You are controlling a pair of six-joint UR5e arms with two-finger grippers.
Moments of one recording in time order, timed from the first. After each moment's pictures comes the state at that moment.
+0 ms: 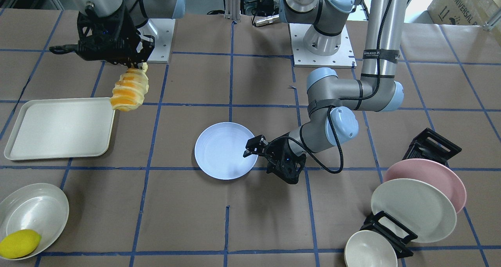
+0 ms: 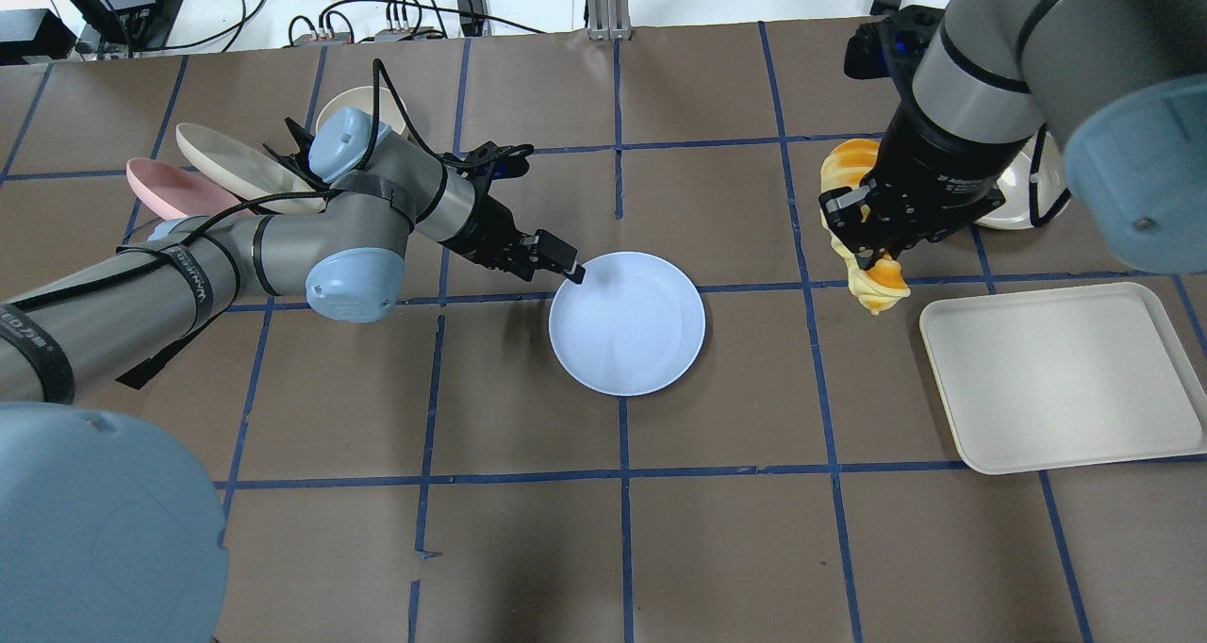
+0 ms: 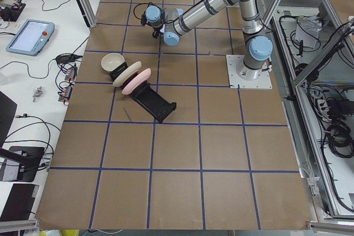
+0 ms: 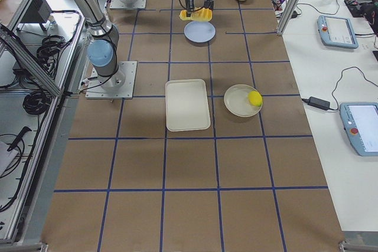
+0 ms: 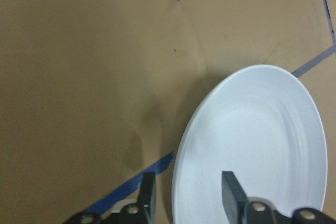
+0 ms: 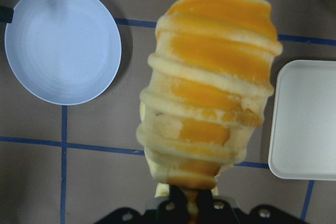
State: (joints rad) left arm -1.60 -2.03 -1.87 -0.85 0.99 0.34; right arm 1.62 -1.66 1.70 -1.58 -1.53 -0.05
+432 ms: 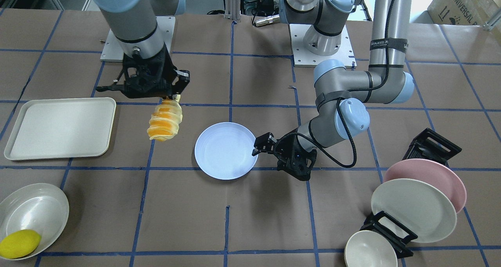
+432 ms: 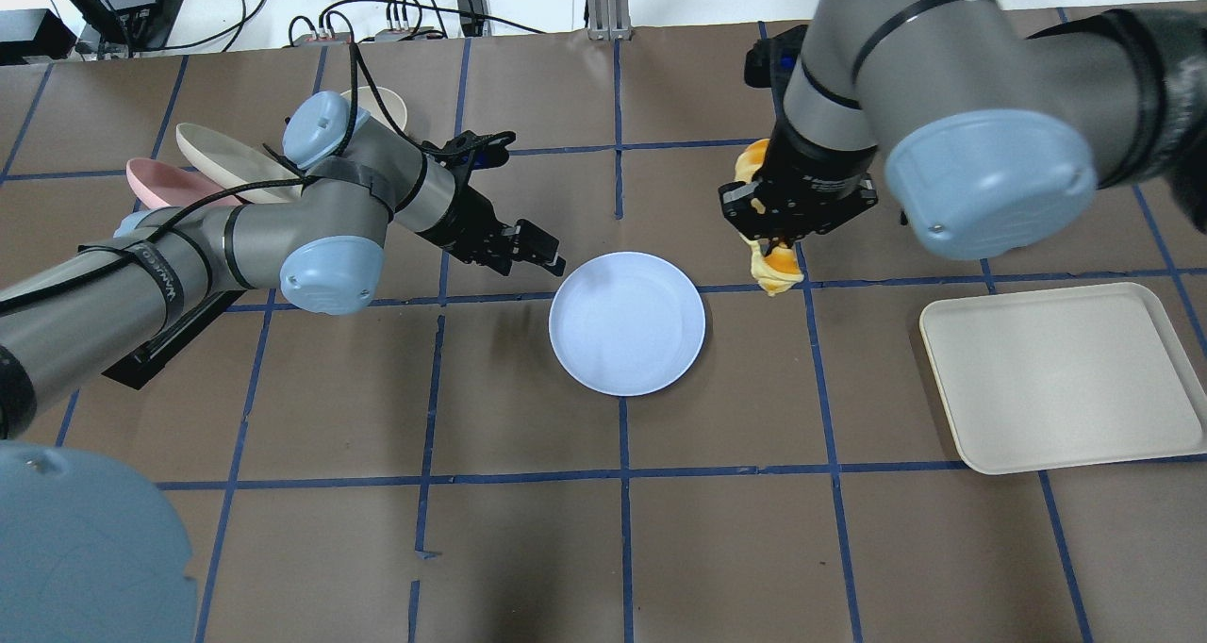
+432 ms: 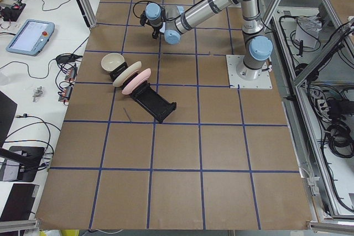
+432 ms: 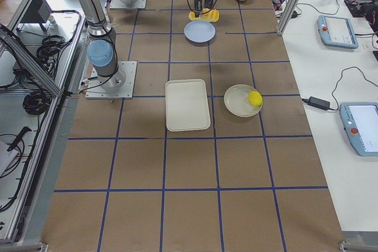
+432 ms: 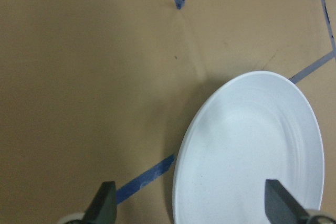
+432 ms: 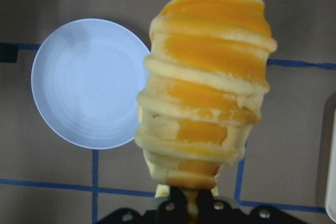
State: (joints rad) left arm -1.57 -1.97 -1.87 -0.92 1.05 0.32; right arm 1.77 -1.50 1.70 -1.78 -1.51 0.12
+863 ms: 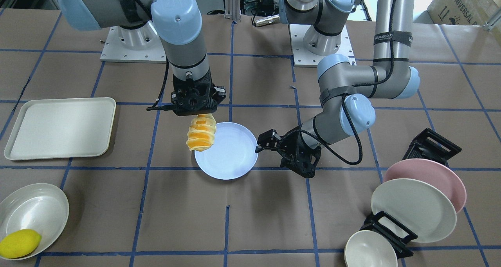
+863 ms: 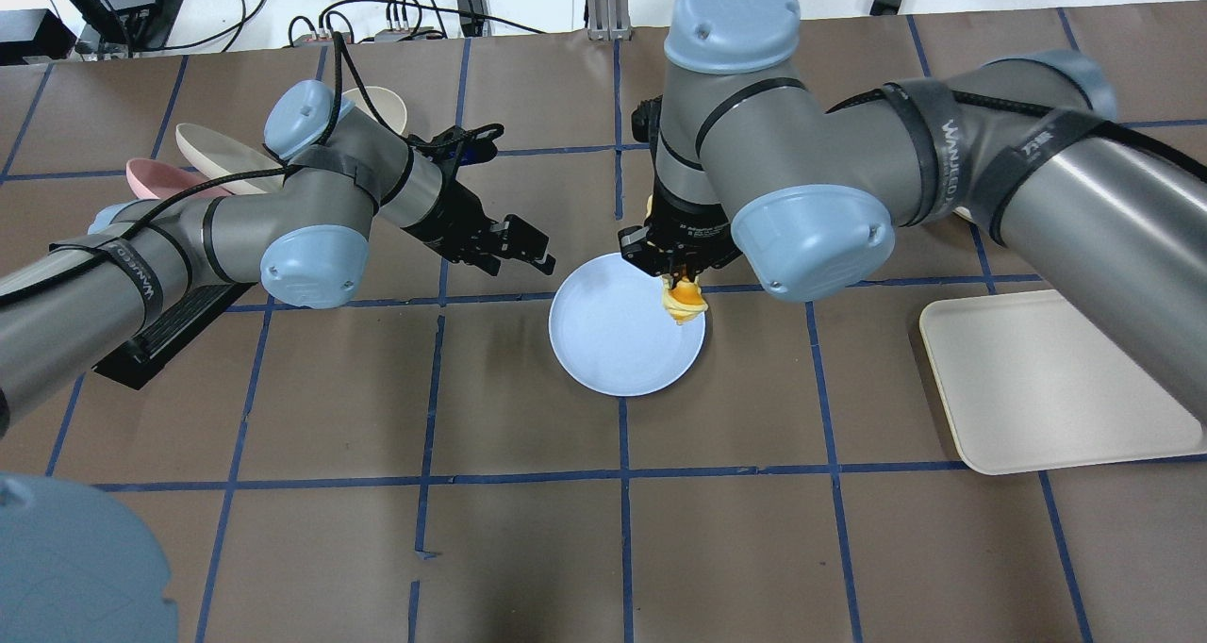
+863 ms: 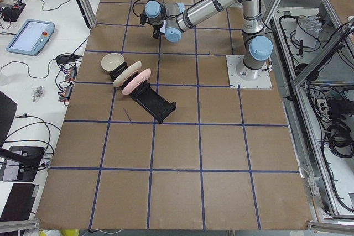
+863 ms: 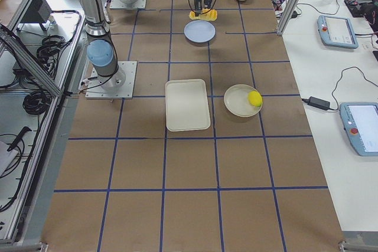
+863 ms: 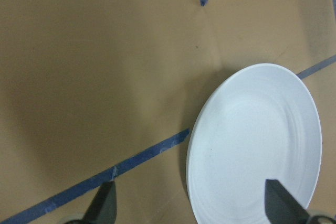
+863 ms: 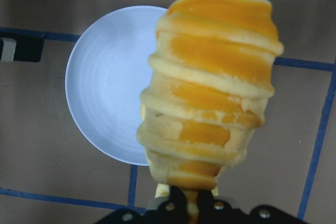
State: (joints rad) left arm -1.56 -1.95 -1.87 -0.96 1.05 0.31; right arm 1.89 -1.38 1.72 -1.88 -1.51 0.19
